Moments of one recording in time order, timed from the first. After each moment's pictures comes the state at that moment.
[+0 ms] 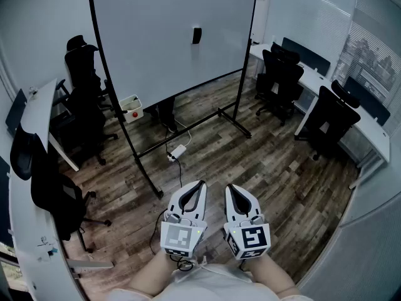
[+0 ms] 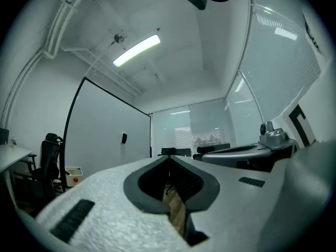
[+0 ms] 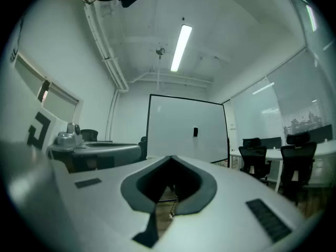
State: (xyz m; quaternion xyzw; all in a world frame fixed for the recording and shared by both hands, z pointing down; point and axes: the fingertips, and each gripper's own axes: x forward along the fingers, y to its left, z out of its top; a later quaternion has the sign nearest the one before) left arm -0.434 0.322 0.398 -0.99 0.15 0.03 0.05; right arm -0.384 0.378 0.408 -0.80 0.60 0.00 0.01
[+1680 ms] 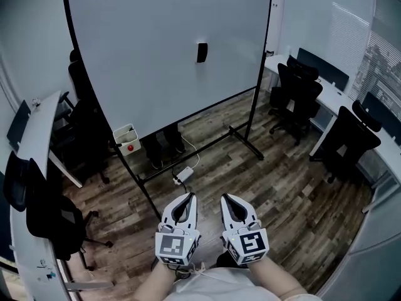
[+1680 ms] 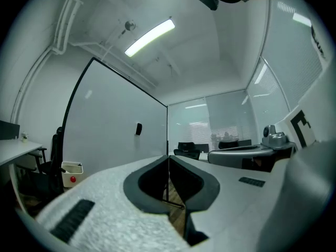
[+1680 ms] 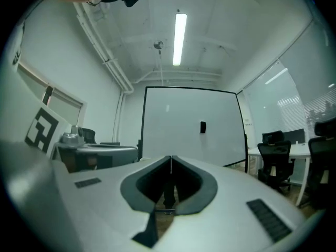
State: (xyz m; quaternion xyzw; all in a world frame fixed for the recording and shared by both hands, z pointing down) left arm -0.328 0.159 0.433 -0.97 0.23 0.01 0.01; right arm -0.258 0.220 0.436 -0.75 0.66 0.00 0.02
